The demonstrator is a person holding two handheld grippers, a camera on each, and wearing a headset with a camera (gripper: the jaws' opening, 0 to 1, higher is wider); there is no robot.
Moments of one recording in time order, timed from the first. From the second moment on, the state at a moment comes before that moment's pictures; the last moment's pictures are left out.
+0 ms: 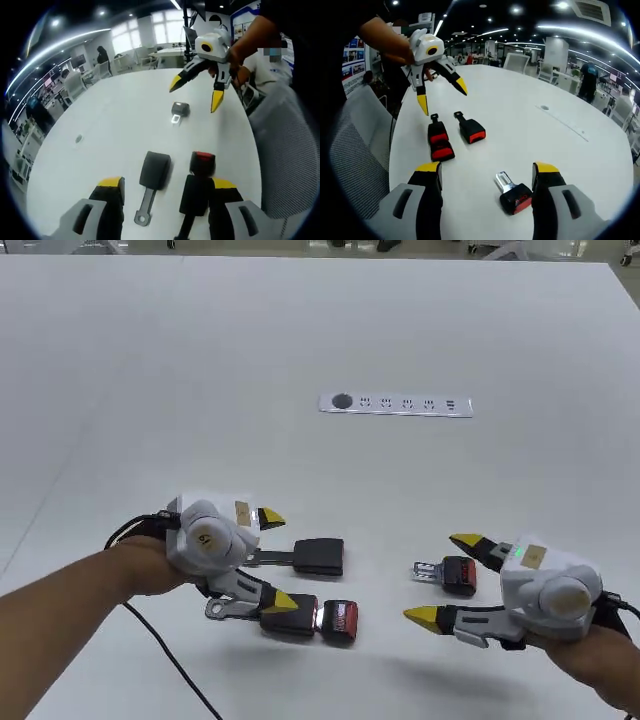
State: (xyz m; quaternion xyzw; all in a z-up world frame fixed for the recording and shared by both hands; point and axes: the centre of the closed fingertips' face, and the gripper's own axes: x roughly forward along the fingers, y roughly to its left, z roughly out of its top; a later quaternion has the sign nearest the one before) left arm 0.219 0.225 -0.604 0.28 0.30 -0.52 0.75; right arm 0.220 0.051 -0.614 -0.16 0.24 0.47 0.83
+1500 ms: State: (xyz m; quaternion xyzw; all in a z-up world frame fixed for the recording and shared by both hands) left arm 0.259 0.205 -0.679 0.25 0.35 -0.56 0.70; right arm 0.245 0.006 -0.682 -0.17 0.34 0.52 0.76
